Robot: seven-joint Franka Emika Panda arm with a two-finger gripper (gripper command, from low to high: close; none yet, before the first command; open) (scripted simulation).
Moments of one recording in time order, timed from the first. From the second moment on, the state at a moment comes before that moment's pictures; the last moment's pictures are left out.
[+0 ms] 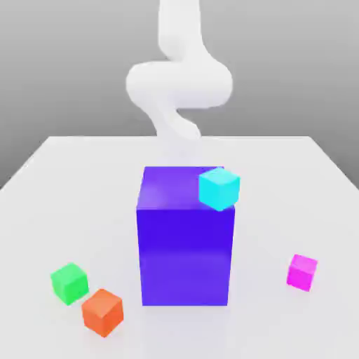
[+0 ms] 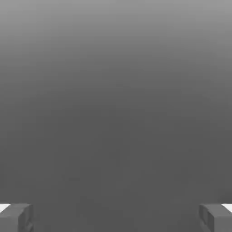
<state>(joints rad) 0.05 -0.71 0.02 -2.34 0.01 2.35 0.76</state>
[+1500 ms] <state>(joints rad) 0.43 0.09 0.16 -2.70 -0.06 2.83 0.45</state>
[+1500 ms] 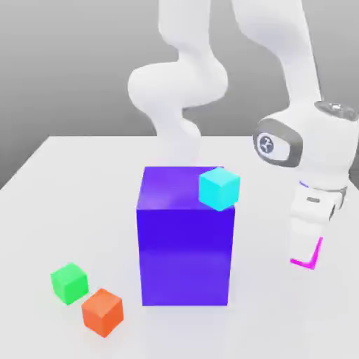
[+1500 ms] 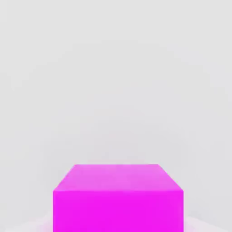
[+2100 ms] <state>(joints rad) -0.18 -0.07 -0.19 -2.62 -0.07 2.74 0.17</state>
